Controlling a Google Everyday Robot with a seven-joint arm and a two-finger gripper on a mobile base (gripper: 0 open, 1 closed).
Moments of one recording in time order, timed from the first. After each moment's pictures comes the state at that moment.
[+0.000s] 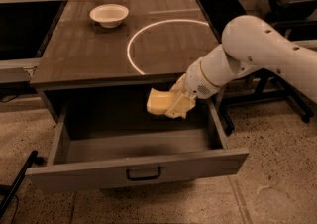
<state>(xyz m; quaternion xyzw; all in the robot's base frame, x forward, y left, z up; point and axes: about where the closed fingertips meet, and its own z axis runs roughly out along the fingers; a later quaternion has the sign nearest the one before) 0.555 -0.051 0.780 -0.61 0.73 0.17 0.26</state>
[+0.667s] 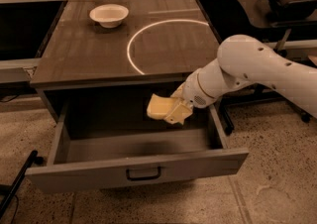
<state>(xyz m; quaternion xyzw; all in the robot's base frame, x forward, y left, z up) 0.559 -0.055 0.750 -0.58 0.75 0.15 0.28</state>
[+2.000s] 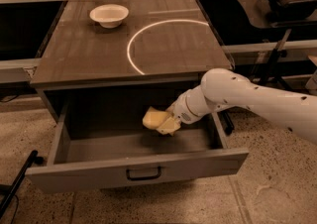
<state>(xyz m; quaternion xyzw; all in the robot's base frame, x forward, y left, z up) 0.584 -0.038 0.657 -0.52 0.79 0.16 0.28</state>
